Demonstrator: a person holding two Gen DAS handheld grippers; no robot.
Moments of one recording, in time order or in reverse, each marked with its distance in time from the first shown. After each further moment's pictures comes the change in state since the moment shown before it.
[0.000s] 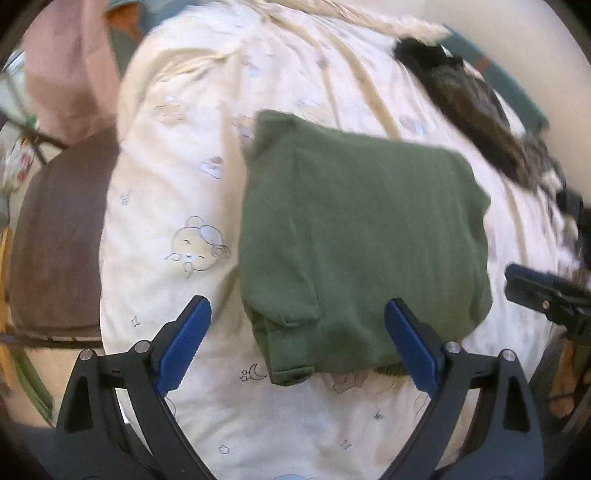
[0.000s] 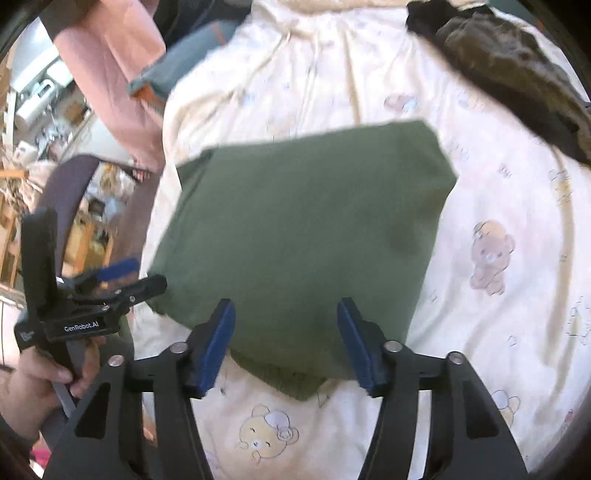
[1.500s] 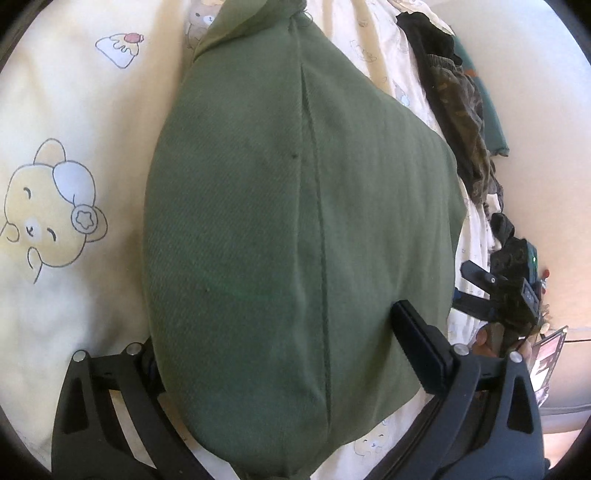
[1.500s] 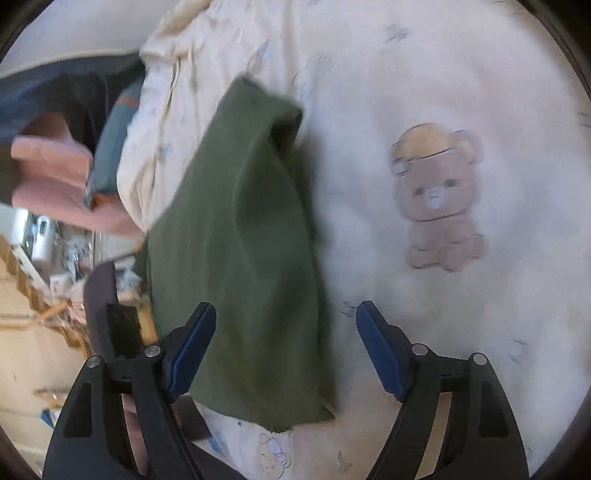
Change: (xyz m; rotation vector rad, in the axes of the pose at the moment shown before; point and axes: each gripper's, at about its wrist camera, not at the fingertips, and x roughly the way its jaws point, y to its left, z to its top) left arm 0.125 -0.022 0.020 -0.169 0.295 -0.427; right arm 0.058 -0.147 0.015 0.489 0.103 0.271
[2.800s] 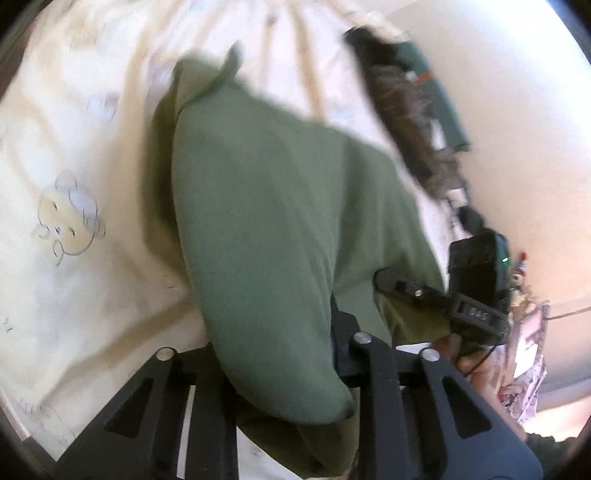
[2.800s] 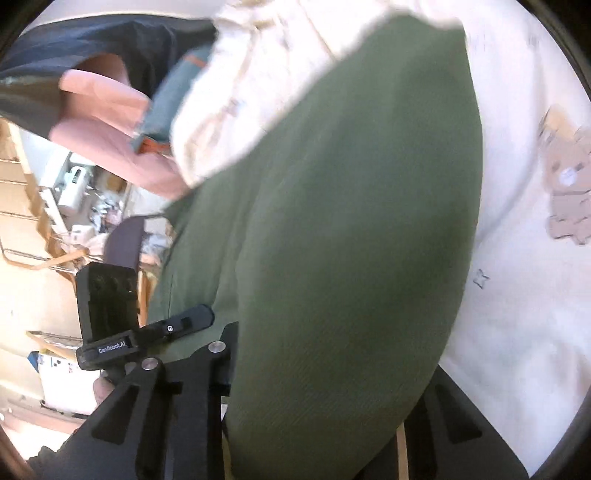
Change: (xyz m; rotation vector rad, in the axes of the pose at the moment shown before) left arm -0.064 -0.035 -0.027 0.111 -0.110 -0.104; right arm 0.016 0.056 -0.051 -0.203 -0.049 0.133
